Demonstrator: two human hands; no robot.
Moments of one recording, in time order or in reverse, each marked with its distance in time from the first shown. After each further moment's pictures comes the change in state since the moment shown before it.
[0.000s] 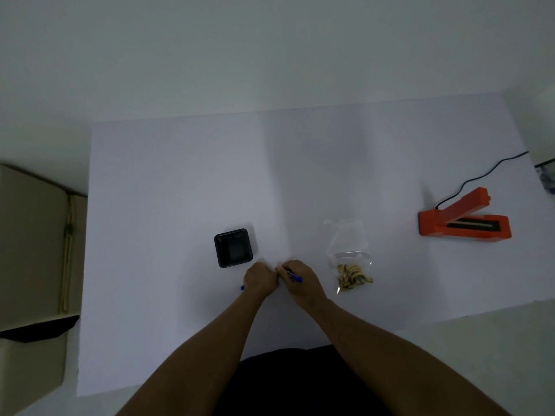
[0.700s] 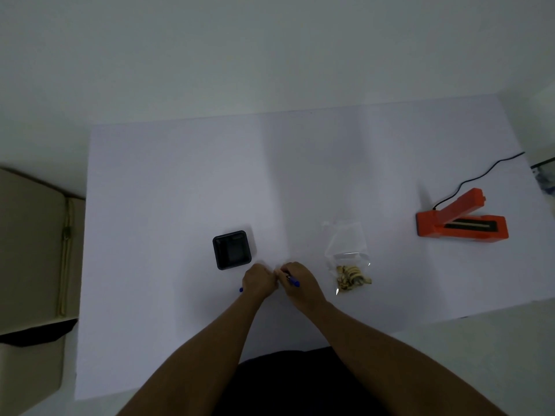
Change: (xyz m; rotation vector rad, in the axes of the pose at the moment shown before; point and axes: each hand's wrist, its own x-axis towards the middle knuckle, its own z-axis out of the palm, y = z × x) left_hand 0.002 -0.001 0.001 0.023 -0.002 -0.021; right_hand 0.001 0.010 0.008 -0.054 0.023 -0.054
